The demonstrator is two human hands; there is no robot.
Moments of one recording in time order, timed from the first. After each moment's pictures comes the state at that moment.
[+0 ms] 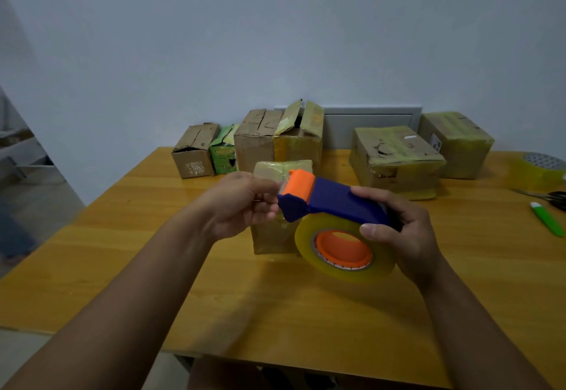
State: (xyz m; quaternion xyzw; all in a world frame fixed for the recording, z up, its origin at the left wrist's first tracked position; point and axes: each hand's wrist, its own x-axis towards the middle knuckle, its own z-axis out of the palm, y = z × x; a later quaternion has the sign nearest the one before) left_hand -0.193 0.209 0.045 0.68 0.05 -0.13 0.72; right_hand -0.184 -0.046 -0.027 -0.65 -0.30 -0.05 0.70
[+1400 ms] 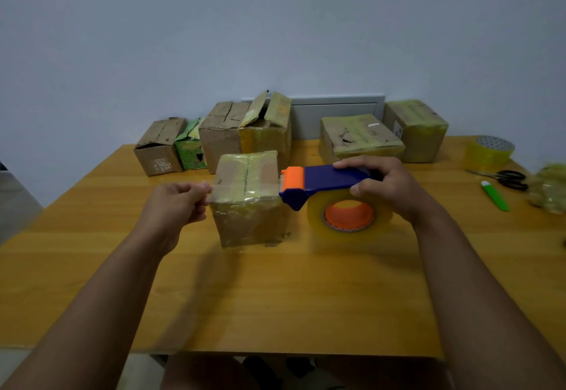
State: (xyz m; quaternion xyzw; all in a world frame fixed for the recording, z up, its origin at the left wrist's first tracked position) left_hand -0.193 0.230 0.000 0.75 0.15 0.11 0.63; right_hand -0.134 -0.104 -0.003 -0.79 -0.27 -0.01 0.55
